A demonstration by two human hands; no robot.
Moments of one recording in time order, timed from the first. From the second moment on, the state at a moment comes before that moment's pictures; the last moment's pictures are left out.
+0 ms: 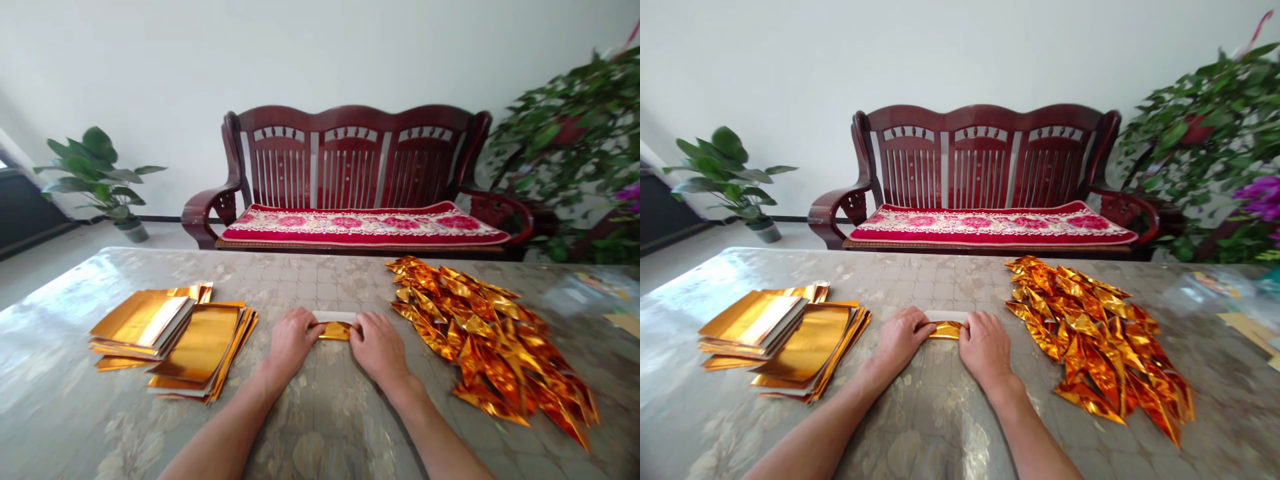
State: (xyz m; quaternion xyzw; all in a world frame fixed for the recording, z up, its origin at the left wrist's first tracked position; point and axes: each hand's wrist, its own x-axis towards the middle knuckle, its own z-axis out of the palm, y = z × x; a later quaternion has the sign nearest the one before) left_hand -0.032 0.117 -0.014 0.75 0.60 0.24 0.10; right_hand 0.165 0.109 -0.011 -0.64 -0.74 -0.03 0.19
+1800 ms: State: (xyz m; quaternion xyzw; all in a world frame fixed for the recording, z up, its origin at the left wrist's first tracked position) left_hand -0.032 0.114 -0.005 0.69 0.69 0.21 0.12; right_hand 0.165 0.112 -0.016 -0.66 -0.73 0.00 0.19
